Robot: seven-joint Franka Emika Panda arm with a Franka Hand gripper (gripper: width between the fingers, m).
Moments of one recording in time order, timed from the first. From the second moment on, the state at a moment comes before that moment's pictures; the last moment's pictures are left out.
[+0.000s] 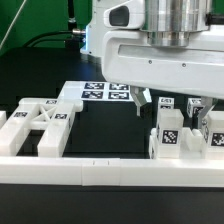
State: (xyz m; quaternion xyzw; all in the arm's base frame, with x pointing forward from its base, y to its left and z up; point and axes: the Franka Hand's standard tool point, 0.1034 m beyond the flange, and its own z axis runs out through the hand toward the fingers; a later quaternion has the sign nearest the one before) arm 0.647 0.053 0.079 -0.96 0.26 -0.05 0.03
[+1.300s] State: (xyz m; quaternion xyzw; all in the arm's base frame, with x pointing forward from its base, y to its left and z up) arm 0.647 0.049 0.078 -0.98 0.20 -0.05 0.02
